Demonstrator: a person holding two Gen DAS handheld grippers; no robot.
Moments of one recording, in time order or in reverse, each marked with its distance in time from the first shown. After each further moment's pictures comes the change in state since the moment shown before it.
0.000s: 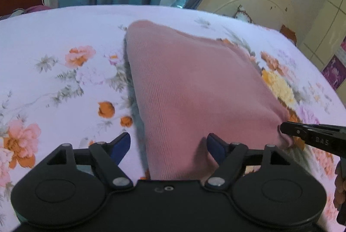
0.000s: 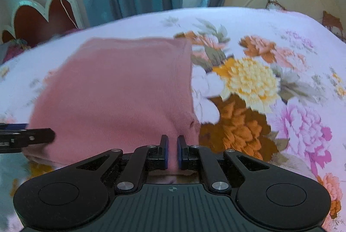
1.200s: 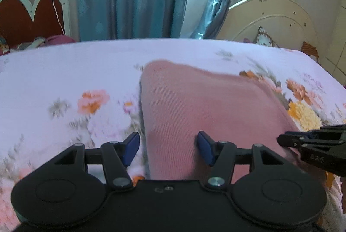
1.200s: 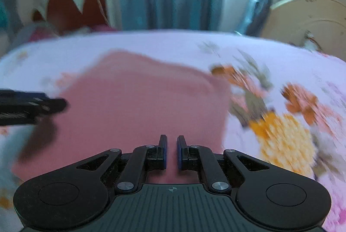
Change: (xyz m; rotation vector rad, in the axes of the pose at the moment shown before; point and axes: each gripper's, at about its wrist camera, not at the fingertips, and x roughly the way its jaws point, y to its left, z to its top) left arm 0.025 -0.015 0.030 0.025 -0.148 0.167; right arm 0.068 0.004 0.032 -0.211 -0.009 0.051
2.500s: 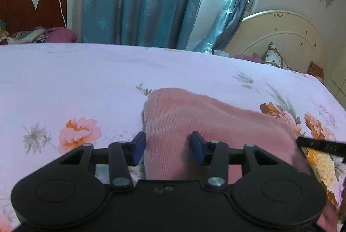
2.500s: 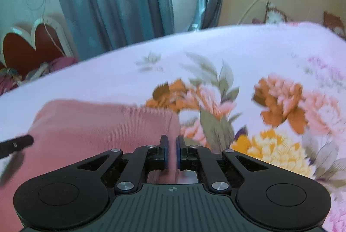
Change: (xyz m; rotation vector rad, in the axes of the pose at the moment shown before) left arm 0.060 0.022 0.053 -0.099 -0.026 -0.002; right arm 0.031 -0.069 0.062 0.296 -0.088 -0.089
